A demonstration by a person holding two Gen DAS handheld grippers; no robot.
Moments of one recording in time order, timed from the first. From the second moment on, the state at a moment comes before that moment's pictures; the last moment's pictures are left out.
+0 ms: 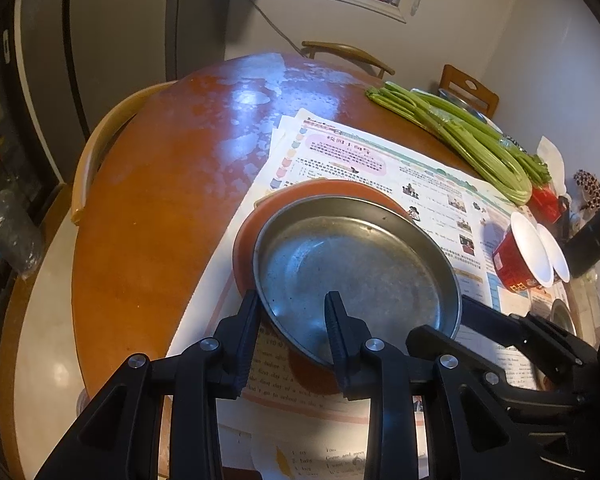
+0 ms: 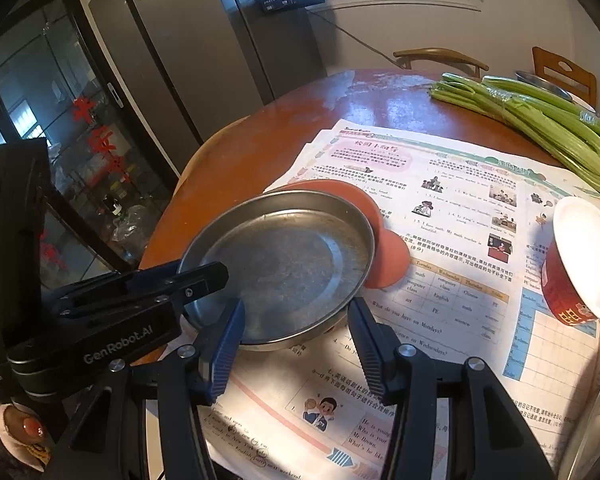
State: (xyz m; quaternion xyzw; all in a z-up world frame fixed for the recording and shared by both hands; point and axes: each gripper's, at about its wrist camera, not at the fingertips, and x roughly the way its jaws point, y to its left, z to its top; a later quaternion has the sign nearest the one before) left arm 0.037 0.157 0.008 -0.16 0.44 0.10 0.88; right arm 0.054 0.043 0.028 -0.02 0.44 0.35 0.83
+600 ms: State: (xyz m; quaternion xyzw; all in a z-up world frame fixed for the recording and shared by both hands) left arm 0.048 0.157 0.008 -0.14 0.44 0.11 0.88; right arm 0.067 0.045 0.023 -0.02 0.43 0.33 0.84
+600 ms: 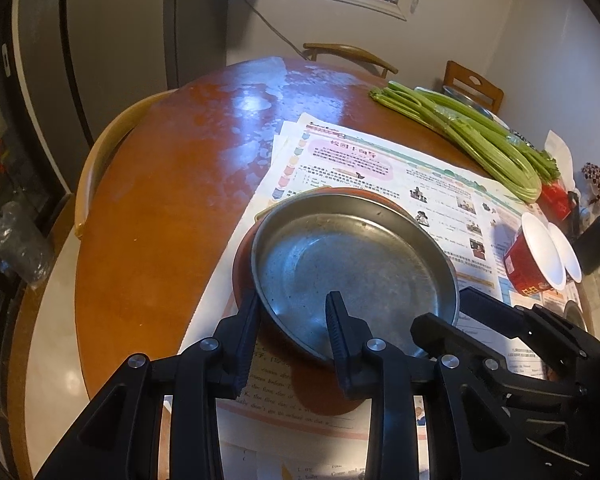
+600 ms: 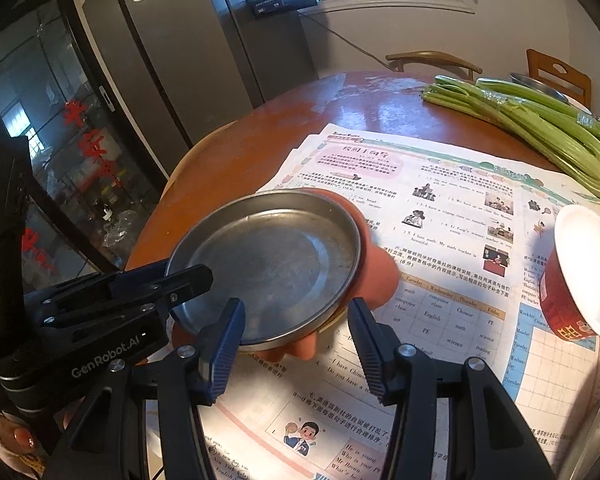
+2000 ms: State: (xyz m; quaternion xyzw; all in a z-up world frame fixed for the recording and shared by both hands) left arm 0.036 0.185 0.022 -0.17 0.41 0.13 0.89; right arm 0.077 0.023 0.025 0.01 0.43 0.32 0.84
